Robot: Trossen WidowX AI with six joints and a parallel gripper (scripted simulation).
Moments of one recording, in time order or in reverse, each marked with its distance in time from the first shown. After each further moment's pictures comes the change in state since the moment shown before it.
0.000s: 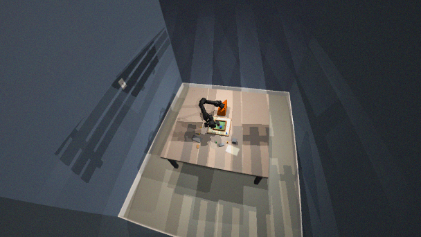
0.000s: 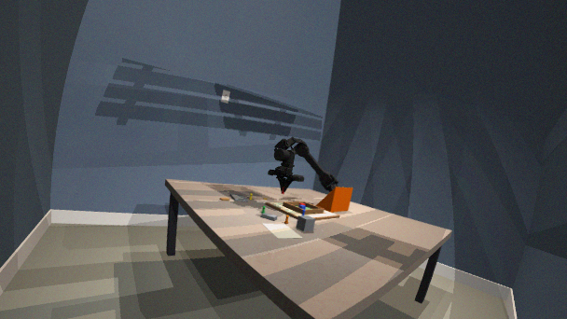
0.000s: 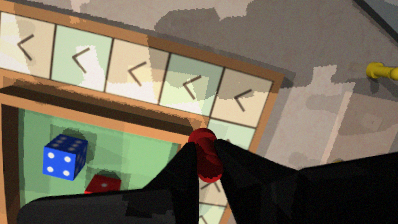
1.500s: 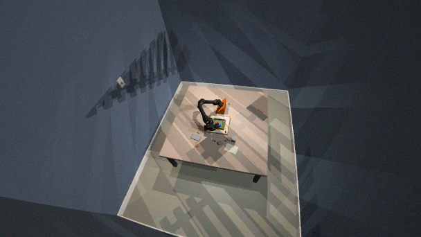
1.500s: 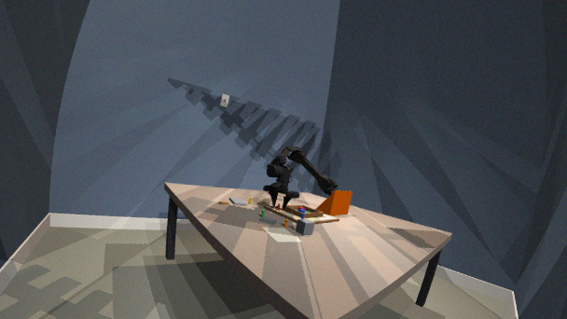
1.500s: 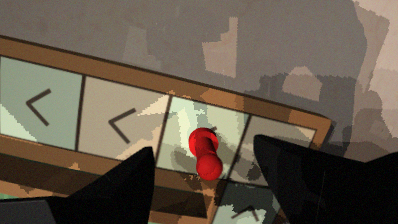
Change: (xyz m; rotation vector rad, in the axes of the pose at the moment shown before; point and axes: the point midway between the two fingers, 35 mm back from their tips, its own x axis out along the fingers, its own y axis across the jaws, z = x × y) arm 0.064 -0.001 0.019 0.005 -0.003 -0.005
